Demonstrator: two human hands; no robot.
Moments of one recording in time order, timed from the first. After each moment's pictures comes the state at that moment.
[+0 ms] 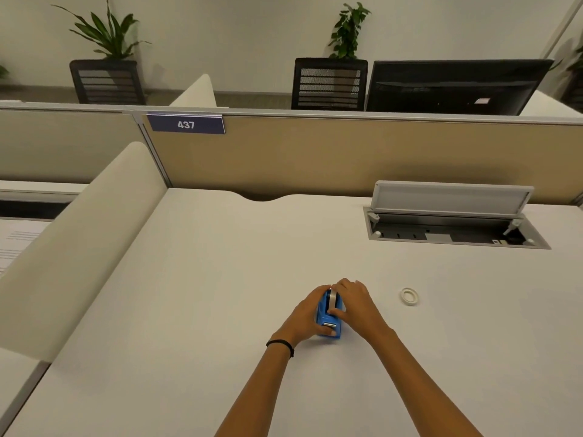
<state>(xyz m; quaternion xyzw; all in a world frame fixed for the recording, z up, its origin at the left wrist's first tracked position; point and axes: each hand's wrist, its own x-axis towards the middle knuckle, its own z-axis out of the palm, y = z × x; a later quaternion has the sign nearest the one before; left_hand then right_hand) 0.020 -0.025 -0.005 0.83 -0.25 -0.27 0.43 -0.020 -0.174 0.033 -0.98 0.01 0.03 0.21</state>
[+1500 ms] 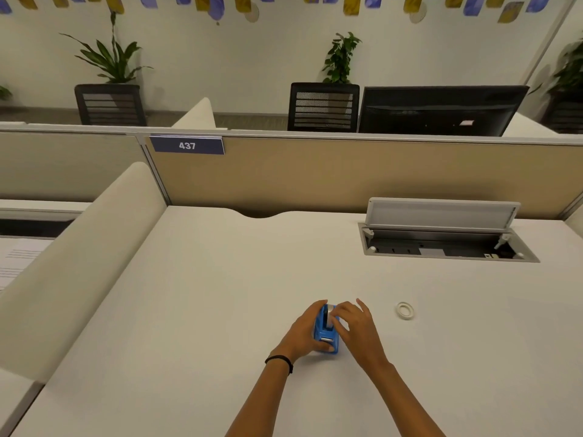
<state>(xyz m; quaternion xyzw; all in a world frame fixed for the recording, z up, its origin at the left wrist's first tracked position) 0.019 -0.026 -0.009 0.83 -0.23 -0.28 0.42 -0.051 -0.163 0.042 -0.95 0.04 -0.07 0.29</state>
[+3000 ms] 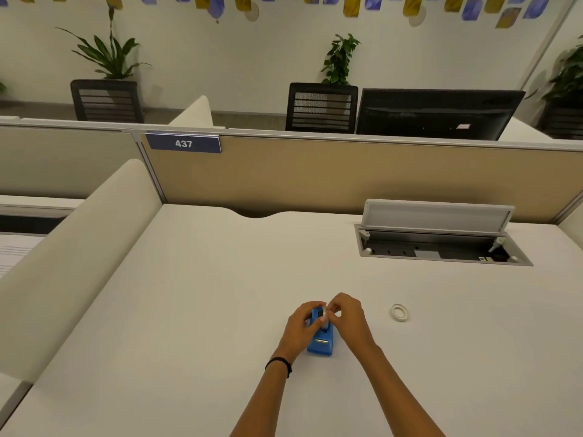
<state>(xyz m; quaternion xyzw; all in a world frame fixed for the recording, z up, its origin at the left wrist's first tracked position) 0.009 -0.037 0.008 0.78 -0.16 -0.17 0.58 -0.028 -0.157 0.068 -0.89 0.17 -0.05 0.42</state>
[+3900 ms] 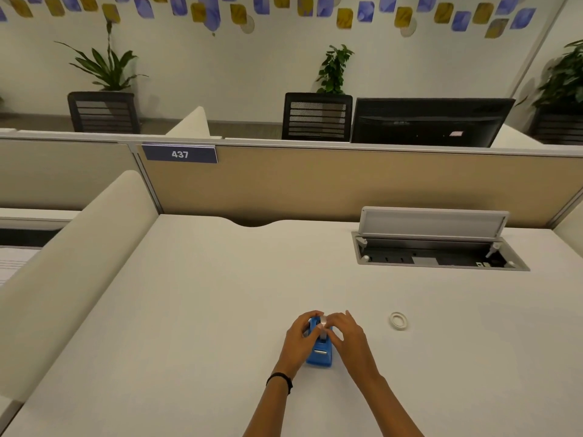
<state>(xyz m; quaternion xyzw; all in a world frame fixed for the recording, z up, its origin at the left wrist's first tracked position) -0.001 -0.040 0.019 0.75 -0.09 -0.19 0.63 -0.047 -0.162 0.026 -0.88 0.11 -0.07 0.45</state>
